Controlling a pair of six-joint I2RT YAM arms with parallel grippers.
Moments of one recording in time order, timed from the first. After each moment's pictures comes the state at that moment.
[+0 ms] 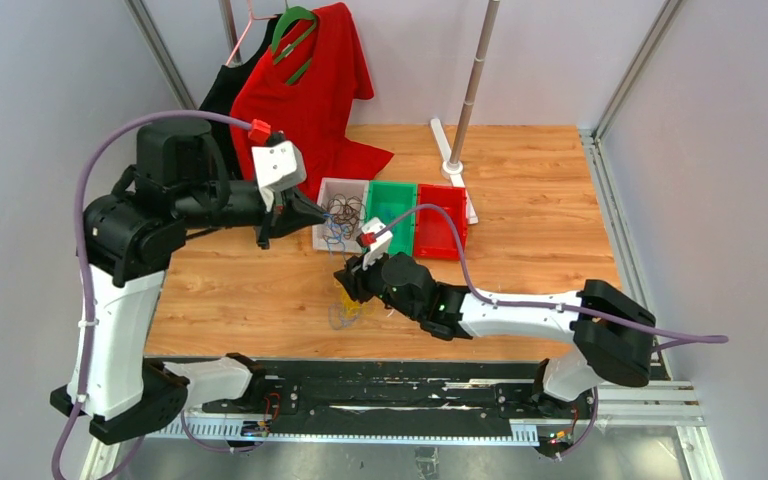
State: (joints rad) left arm -0.47 1.20 1.98 -1.28 0.72 0.45; right arm 1.19 1.49 0.88 0.42 0.28 0.27
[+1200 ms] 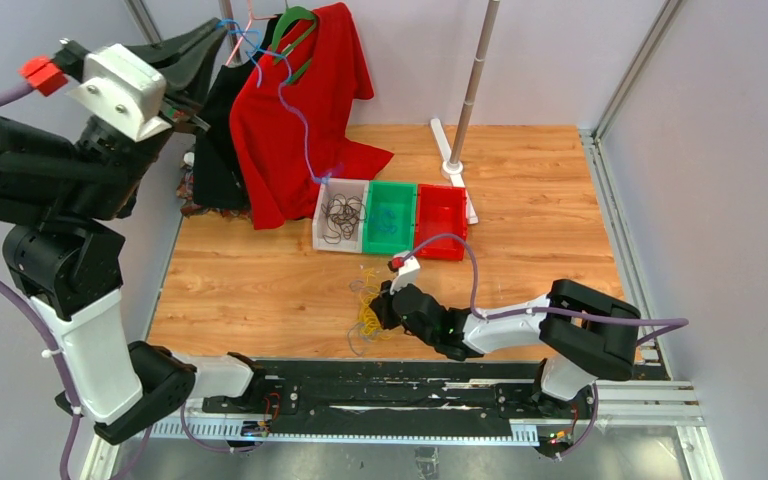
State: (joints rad) left arm -0.47 1.29 2.41 -0.63 0.23 0.50; right arm 1.19 1.58 0.57 0.55 0.38 0.59
